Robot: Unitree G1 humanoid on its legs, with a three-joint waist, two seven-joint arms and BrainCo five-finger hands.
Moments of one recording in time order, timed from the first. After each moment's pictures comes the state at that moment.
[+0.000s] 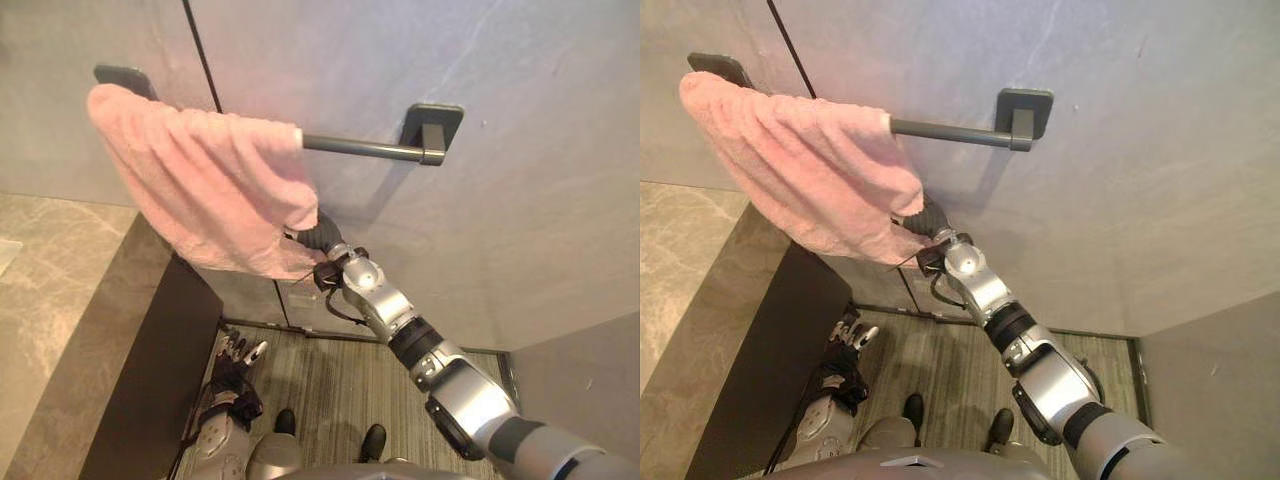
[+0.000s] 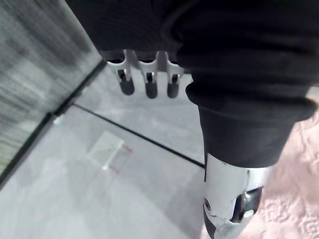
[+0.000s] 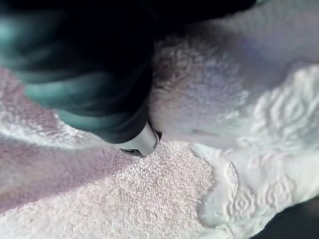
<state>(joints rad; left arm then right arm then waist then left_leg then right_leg) 0.27 0.01 0.04 0.31 -0.42 -0.20 0.08 -0.70 0.04 0.45 0.63 0.27 -0.10 -0.04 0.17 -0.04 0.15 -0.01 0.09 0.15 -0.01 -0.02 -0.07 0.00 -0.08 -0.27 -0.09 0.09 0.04</state>
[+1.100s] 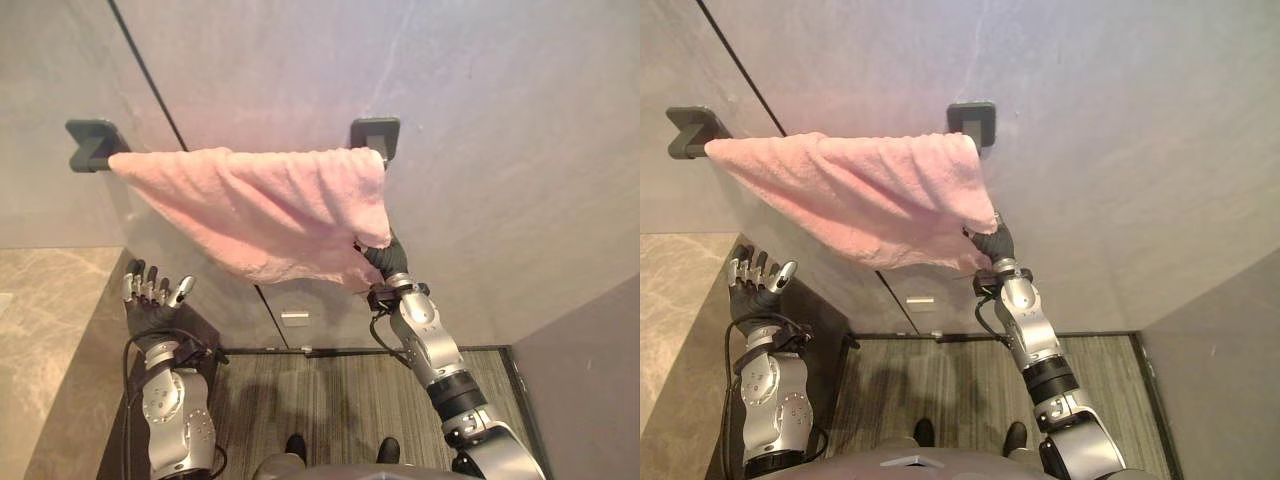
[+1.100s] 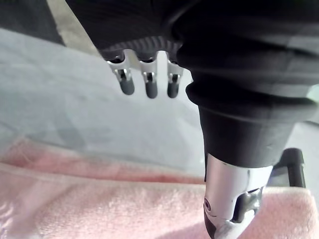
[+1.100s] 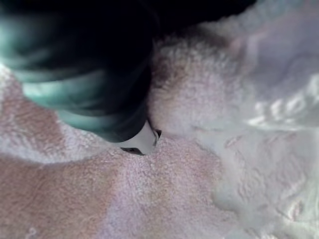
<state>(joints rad) 0.16 0.00 0.28 -0.08 -0.38 -0.28 0.19 -0.34 -0.02 0.22 0.31 0.26 -0.12 -0.05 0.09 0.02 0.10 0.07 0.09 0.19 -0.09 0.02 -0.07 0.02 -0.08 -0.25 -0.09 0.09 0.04</state>
